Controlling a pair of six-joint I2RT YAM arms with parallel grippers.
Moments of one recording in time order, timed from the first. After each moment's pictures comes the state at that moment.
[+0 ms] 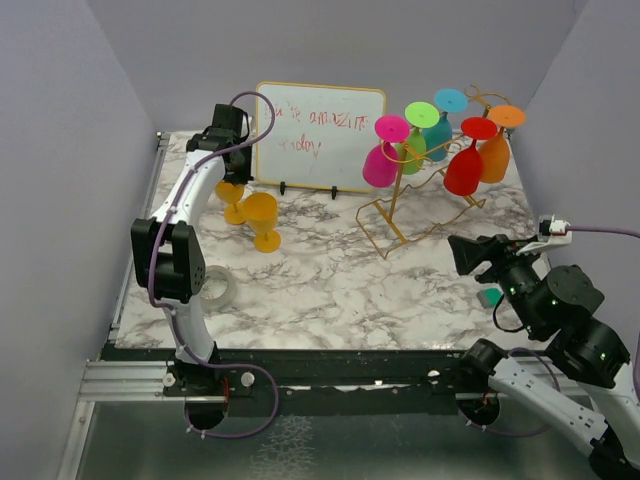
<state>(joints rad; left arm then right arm) -0.15 1.88 1.73 -0.81 -0.03 -0.08 0.74 0.40 0.94 -0.62 0.46 0.43</state>
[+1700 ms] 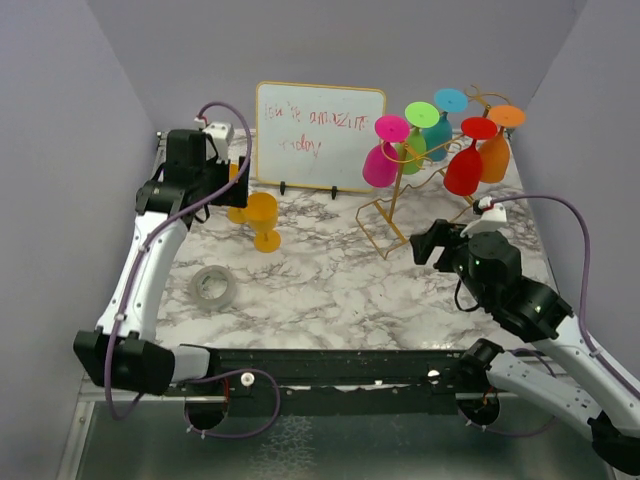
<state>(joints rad) -0.15 1.35 1.48 -0.79 0.05 0.02 0.74 0.67 0.86 -0.56 0.51 0.50</state>
